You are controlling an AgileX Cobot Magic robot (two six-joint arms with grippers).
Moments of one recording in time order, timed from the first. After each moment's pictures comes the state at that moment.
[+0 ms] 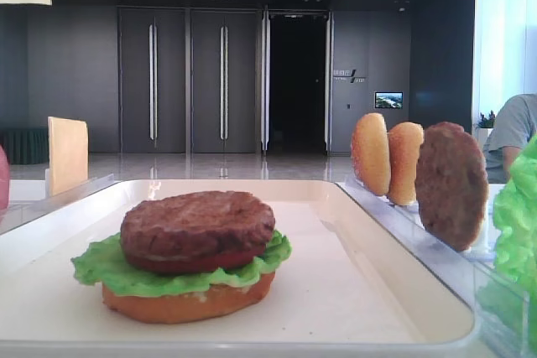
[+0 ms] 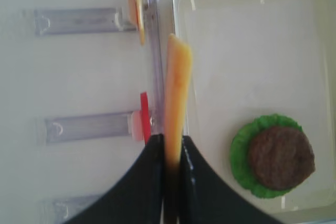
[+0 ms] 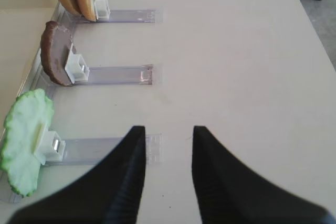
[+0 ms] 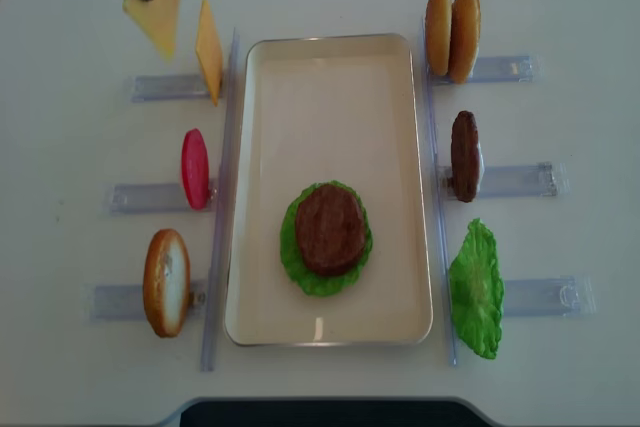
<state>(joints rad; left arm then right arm) -0.28 1.50 -1.53 0.01 1.24 -0.26 0.03 -0.01 -0.50 0.05 1.14 -0.03</state>
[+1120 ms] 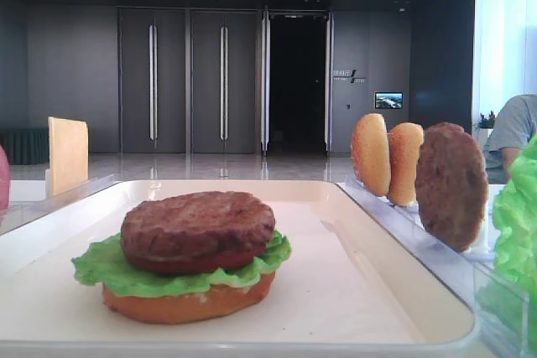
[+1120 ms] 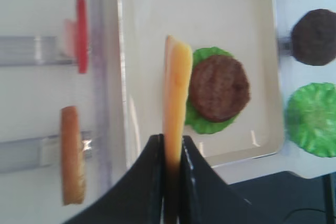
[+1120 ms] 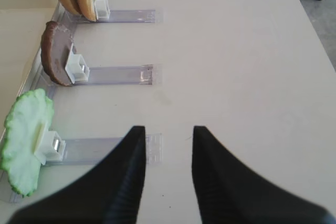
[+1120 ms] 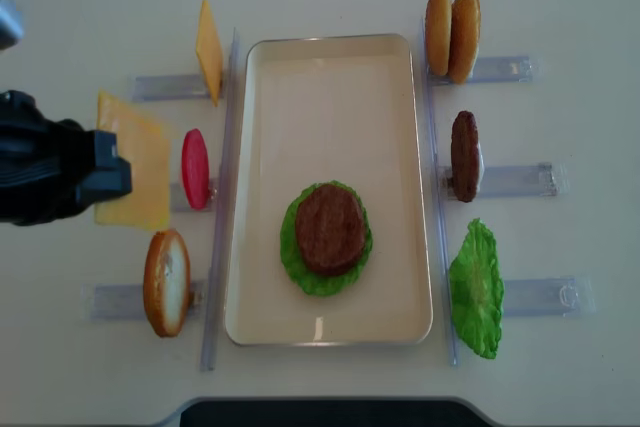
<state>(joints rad) -0.28 0.94 -0.88 -0.24 1.01 -0.23 0.03 -0.01 -0.50 0.05 1.14 -0.03</state>
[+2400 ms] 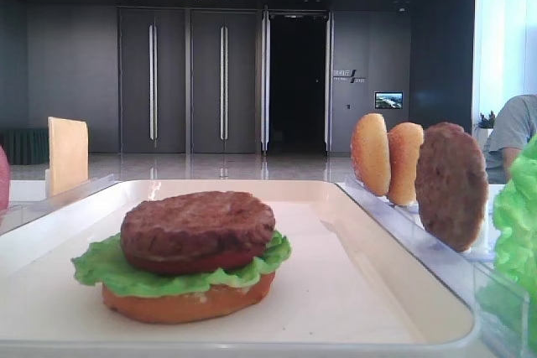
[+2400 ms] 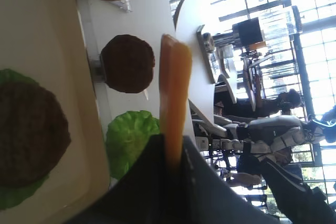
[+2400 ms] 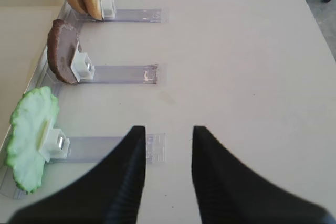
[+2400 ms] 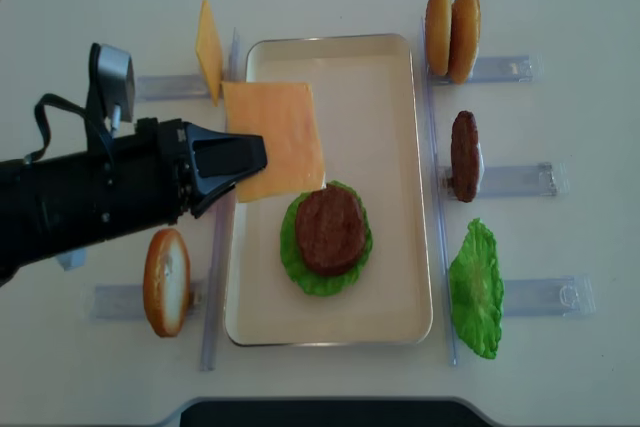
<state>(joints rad) -0.13 1.22 -0.45 -1.66 0.94 0.97 0.06 -0.01 -0.50 0.05 1.14 -0.03</state>
